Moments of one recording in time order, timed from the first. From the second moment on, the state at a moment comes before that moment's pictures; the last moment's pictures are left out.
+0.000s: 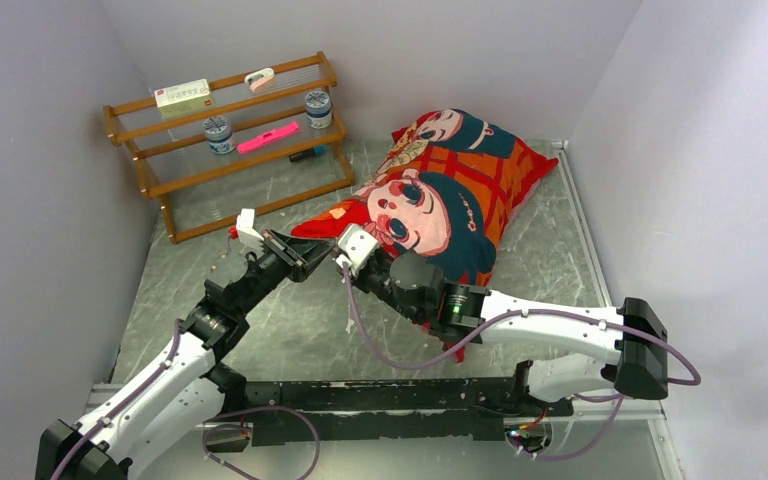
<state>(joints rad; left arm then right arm) -0.52 0.72 0.44 0.29 0.17 -1.40 1.24 1.26 0.95 0.25 0.40 -0.30</state>
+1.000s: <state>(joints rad) -0.52 0.71 0.45 0.29 0.17 -1.39 1.18 1.32 1.04 0.09 0.36 -0.14</state>
